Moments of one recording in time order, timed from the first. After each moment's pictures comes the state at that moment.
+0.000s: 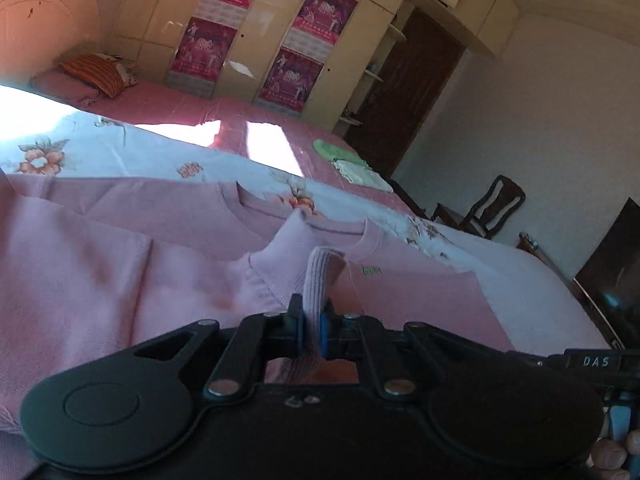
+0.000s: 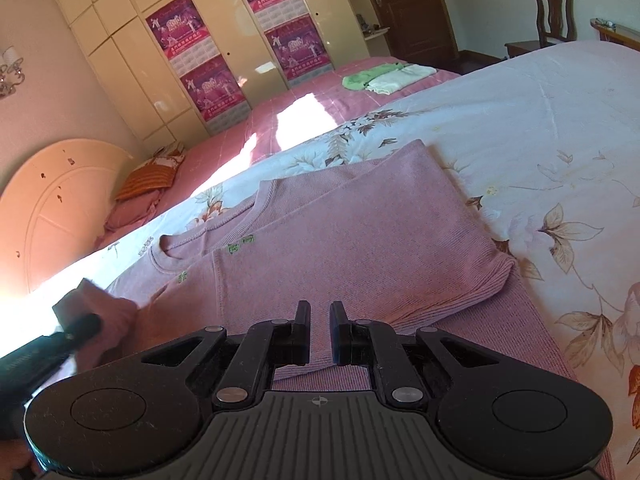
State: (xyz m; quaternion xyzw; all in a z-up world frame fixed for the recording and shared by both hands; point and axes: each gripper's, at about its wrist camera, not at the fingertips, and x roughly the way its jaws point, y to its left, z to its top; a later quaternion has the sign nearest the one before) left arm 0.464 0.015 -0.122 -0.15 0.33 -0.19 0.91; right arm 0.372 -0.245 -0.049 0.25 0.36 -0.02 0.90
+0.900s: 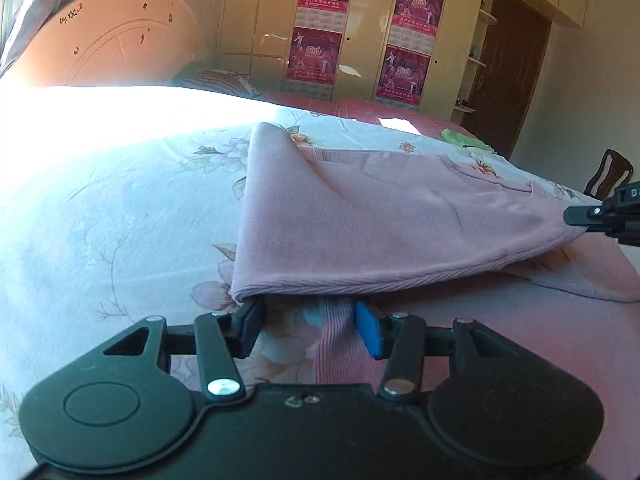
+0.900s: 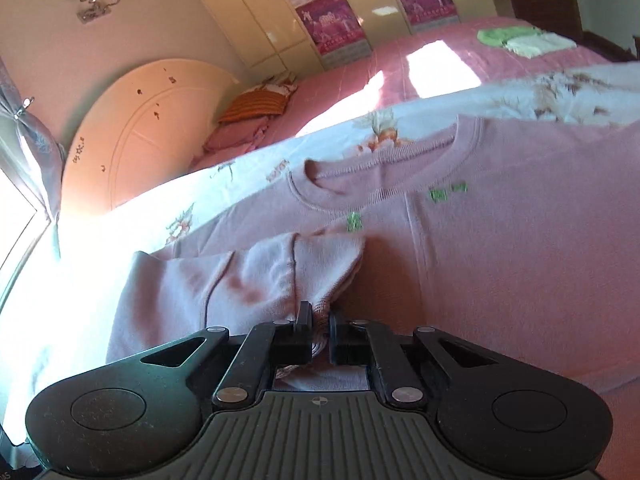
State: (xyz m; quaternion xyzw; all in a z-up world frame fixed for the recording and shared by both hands) left arm 0.375 0.169 -0.112 -0.07 0.33 -0.01 0.94; right arm 0.441 -0.140 -0.048 0.19 0.37 0.15 0.90
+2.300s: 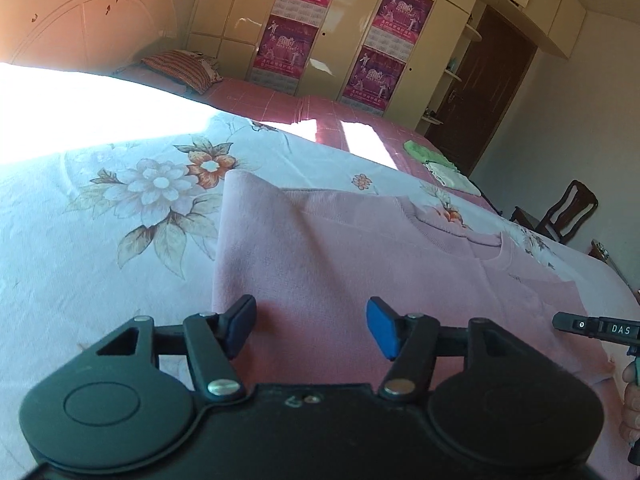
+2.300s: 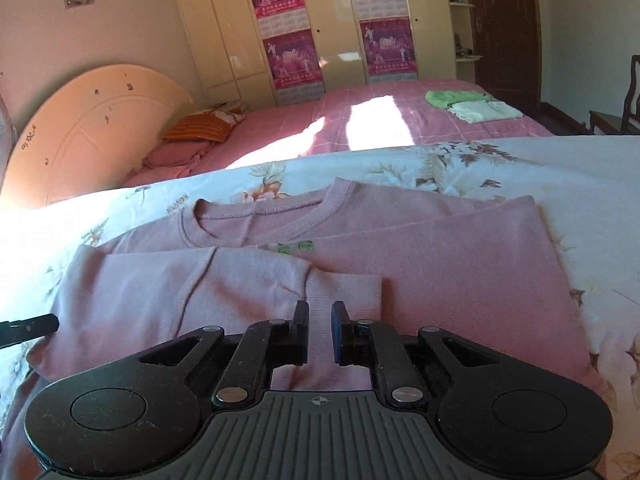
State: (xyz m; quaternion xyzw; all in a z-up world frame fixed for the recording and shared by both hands) left arm 0.473 0.142 -0.106 -0.14 0.34 -0.07 0.93; right arm 0.449 -0.195 -0.070 0.11 0.37 0.08 0.92
